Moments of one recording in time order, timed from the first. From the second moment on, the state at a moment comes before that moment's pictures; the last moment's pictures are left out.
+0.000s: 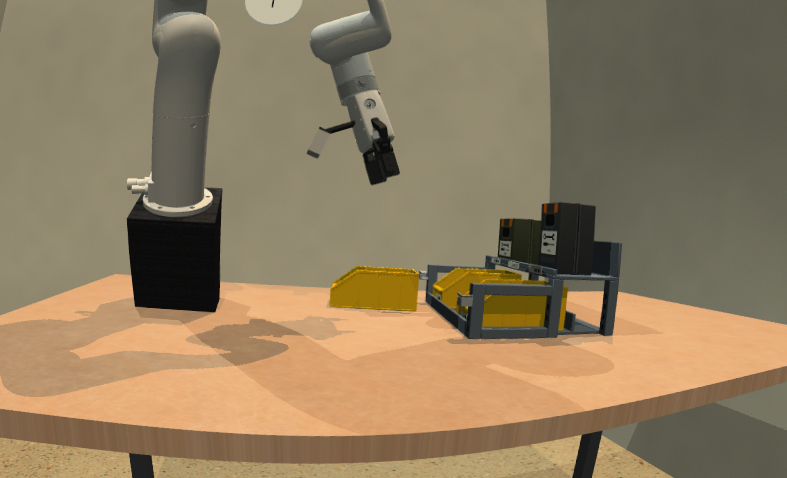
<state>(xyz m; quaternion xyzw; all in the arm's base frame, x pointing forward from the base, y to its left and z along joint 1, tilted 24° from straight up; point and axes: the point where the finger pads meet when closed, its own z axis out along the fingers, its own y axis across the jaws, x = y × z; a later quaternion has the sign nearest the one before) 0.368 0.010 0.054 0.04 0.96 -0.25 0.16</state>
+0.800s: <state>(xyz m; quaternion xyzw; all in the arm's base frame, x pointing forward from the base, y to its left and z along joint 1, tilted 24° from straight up) 0.368 0.012 0.055 0.10 0.96 -0.23 0.11</state>
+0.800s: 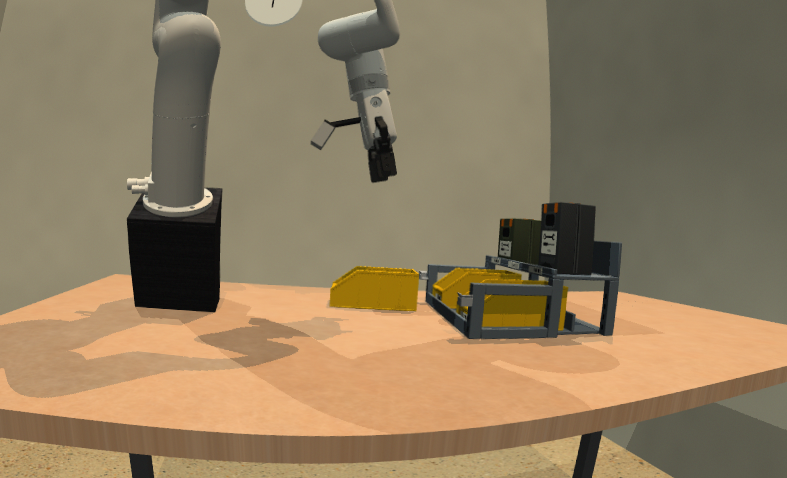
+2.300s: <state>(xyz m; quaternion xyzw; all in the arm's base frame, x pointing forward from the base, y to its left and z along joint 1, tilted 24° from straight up) 0.392 0.051 0.036 0.17 0.96 -0.21 0.01</state>
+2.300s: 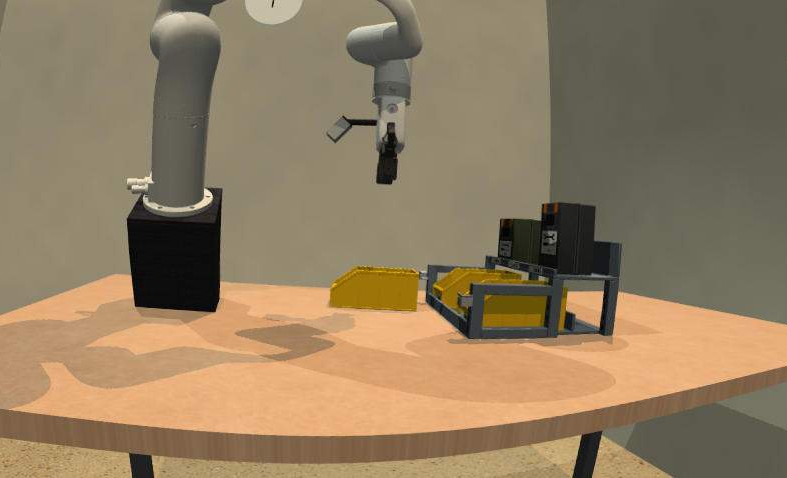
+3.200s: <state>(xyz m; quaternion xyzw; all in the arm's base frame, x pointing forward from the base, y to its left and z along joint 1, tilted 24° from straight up) 0.437 0.132 -0.003 0.17 0.96 -0.21 0.01</state>
